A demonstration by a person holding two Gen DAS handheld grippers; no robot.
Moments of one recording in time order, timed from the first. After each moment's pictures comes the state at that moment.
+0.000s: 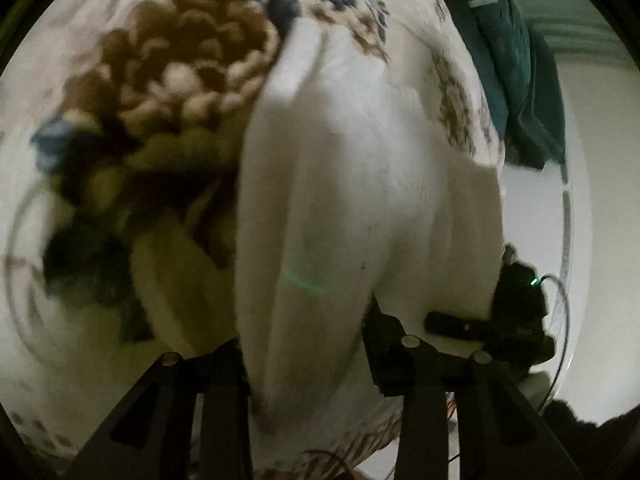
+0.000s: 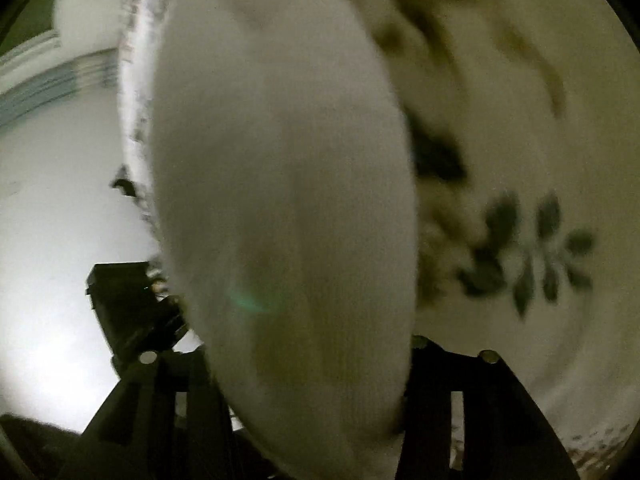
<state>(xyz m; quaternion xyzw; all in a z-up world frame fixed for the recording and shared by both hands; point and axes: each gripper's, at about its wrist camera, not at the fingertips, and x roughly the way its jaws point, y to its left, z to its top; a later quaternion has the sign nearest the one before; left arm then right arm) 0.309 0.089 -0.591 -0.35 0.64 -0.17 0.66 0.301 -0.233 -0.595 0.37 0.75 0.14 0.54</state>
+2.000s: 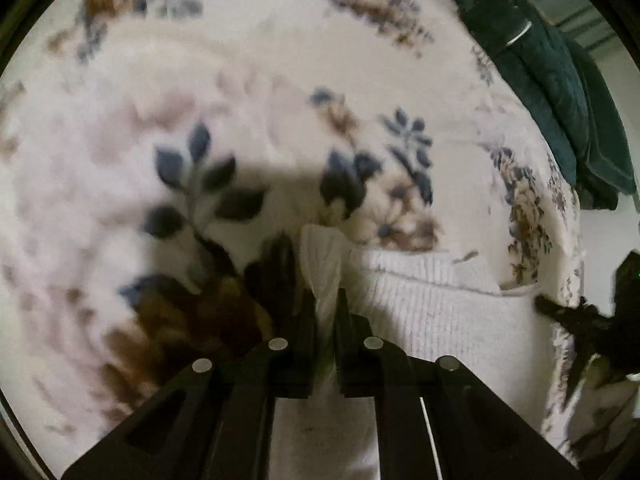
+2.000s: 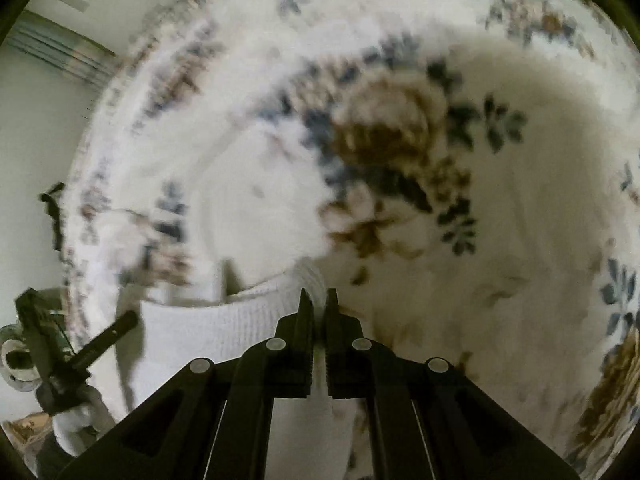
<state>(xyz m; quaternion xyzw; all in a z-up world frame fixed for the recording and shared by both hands) 0.469 0.078 -0.594 -0.22 0.61 -0.05 0.76 0.509 -0.266 -0.541 0.17 0.67 0.06 0.72</state>
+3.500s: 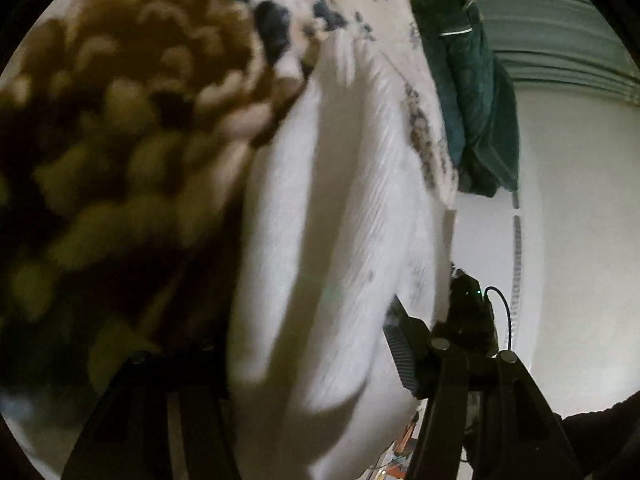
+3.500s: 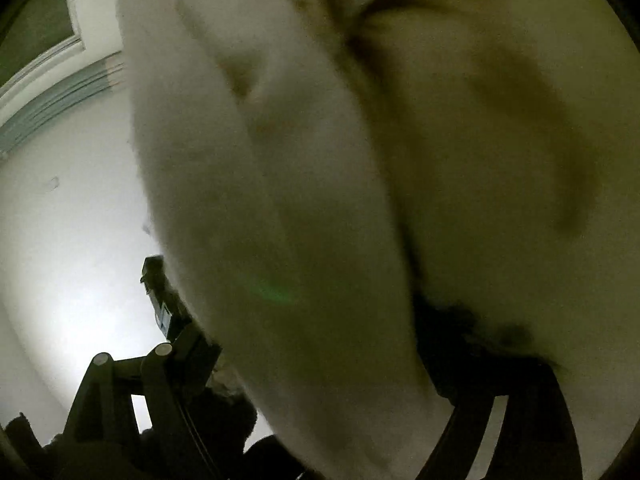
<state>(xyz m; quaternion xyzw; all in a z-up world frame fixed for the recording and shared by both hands) 0.349 0.088 -0.633 -0.42 0.57 -0.24 0.66 0.359 -0.268 -0.632 0.44 0.71 0.25 0.50</state>
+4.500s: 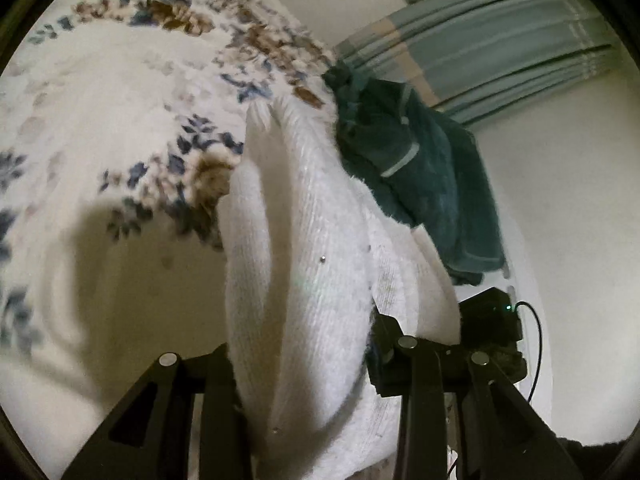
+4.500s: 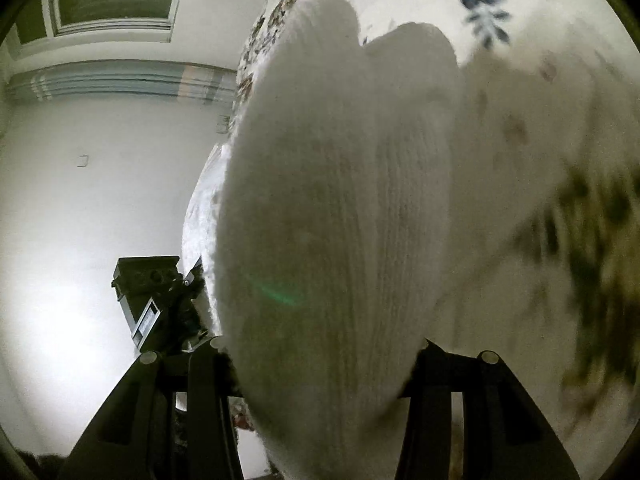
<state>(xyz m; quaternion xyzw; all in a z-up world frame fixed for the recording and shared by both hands) 0.674 0.150 -0.500 -0.35 0.46 -0.25 0.78 0.699 -0.182 -0.510 0.36 0.60 0.28 0.66</state>
